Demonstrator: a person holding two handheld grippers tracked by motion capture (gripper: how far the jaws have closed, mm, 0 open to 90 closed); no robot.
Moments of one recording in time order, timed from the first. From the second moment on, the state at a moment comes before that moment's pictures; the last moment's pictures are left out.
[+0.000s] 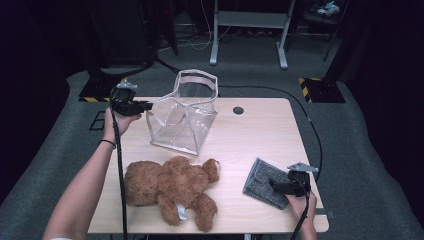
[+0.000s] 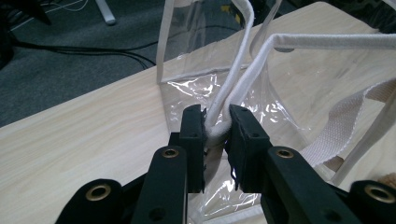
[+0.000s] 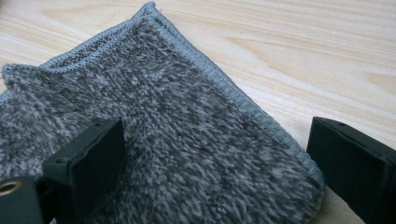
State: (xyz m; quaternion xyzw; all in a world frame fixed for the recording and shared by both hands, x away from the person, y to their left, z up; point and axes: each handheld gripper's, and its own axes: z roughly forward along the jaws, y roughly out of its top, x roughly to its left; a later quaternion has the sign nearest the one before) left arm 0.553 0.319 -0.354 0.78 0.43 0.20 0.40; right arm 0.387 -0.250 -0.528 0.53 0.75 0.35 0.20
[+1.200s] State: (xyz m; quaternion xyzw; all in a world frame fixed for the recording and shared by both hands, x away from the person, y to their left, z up) left arm 0.519 0.253 -0.324 0.77 0.43 0.18 0.44; right arm 0.387 -0.249 -0.528 0.52 0.75 0.34 0.21
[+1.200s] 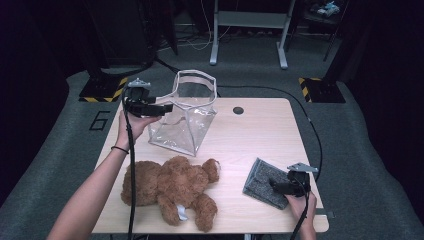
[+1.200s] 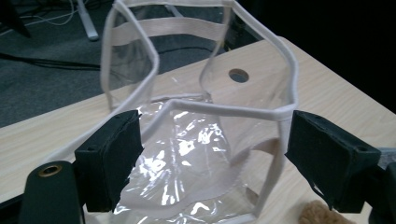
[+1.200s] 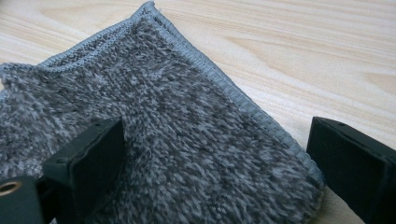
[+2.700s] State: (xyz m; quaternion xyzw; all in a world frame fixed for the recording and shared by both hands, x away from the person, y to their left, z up) left arm 0.533 0.195 -0.344 0.82 0.34 0.22 0.40; right arm 0.387 -0.250 -0.529 0.52 0.75 0.35 0.21
